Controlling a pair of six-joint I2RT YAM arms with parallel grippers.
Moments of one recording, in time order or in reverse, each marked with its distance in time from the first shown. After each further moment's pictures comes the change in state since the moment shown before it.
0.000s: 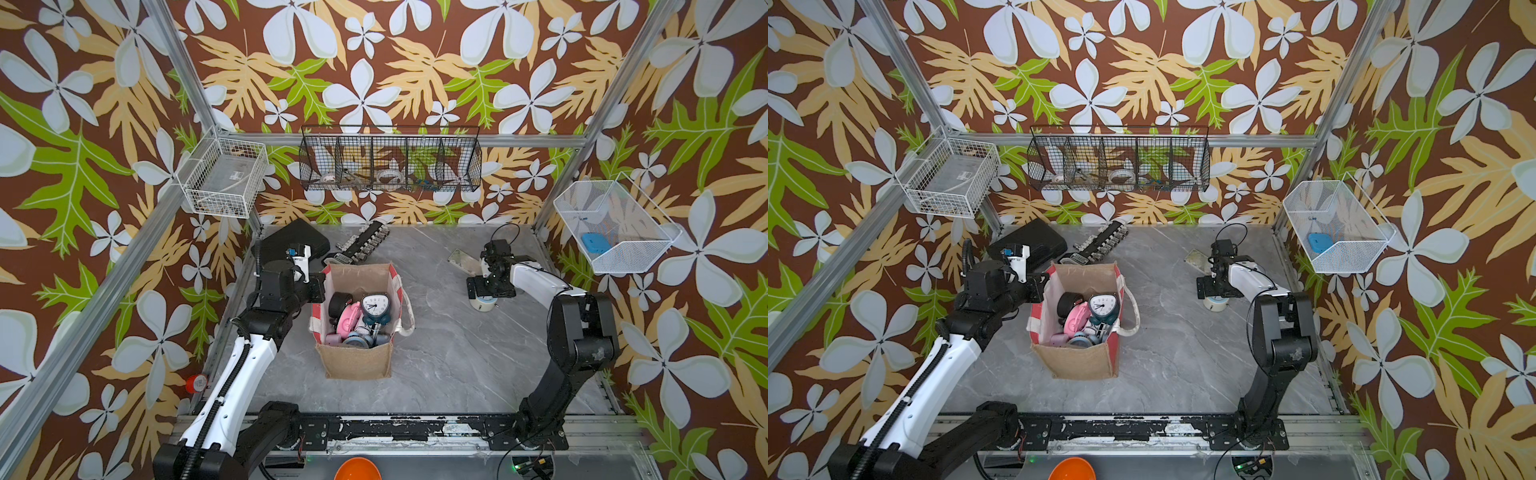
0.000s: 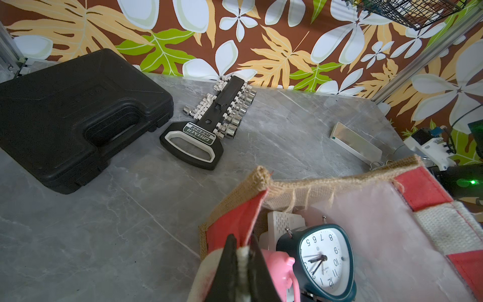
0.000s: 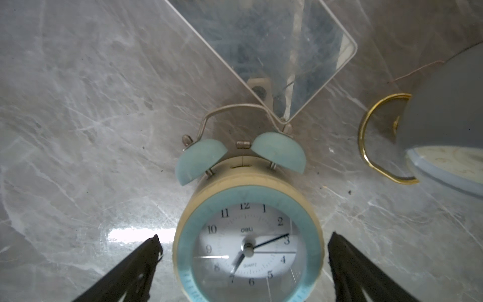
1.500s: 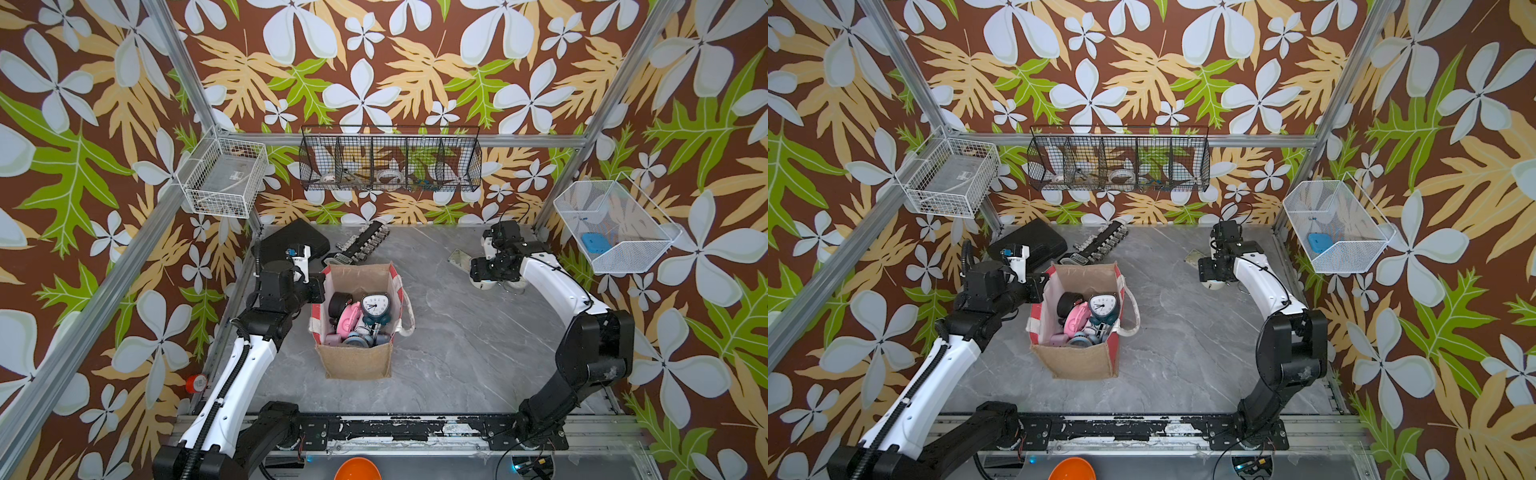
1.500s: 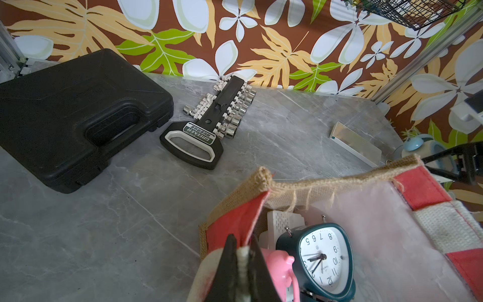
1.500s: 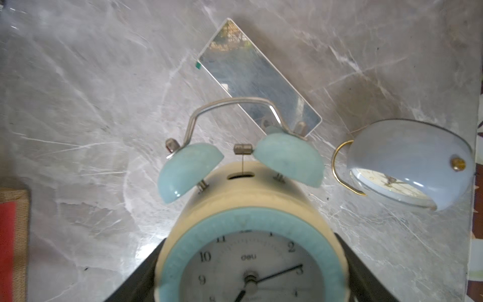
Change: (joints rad) left arm 0.000 -0.006 0.000 -0.005 0.000 0.000; right arm 0.056 -0.138 0.188 -0.141 -0.038 0.005
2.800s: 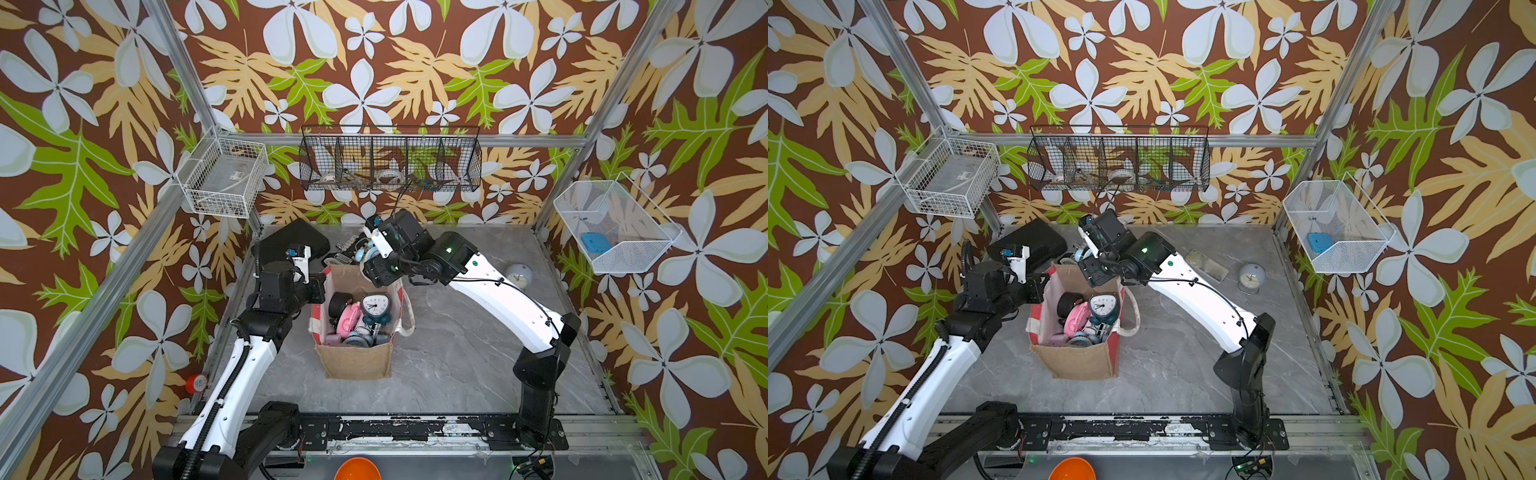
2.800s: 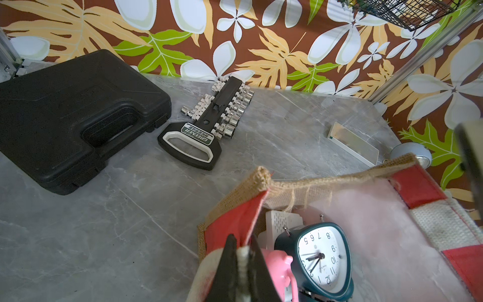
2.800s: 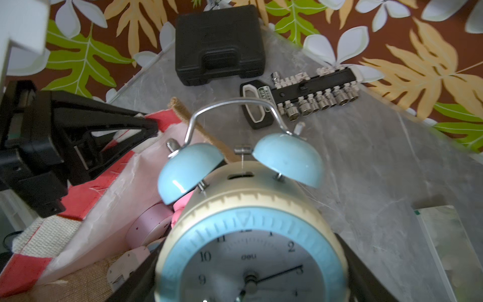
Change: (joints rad) left arm 0.000 -0.005 -0.007 0.008 0.012 0.000; right arm 0.772 0.248 0.740 -0.223 0.088 0.111
